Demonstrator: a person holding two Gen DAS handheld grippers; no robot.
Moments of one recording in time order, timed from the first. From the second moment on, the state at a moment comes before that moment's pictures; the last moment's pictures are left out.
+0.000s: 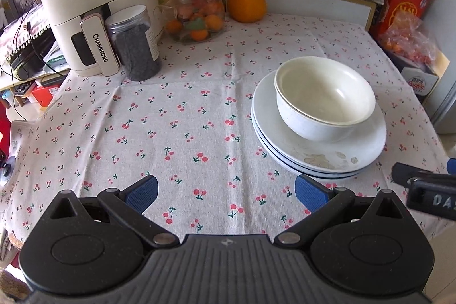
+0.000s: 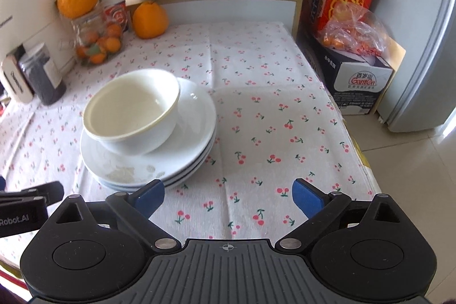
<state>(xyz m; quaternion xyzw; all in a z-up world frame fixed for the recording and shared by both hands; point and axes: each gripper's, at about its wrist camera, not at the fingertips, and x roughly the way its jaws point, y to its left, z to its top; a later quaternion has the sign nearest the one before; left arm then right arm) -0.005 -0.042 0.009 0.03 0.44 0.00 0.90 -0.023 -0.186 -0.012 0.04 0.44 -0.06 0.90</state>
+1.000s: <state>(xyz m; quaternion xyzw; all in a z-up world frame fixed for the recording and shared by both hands) -0.009 -0.056 0.008 0.05 0.44 -0.01 0.90 -0.021 -0.184 -0.015 0.03 0.43 -0.07 0.90</state>
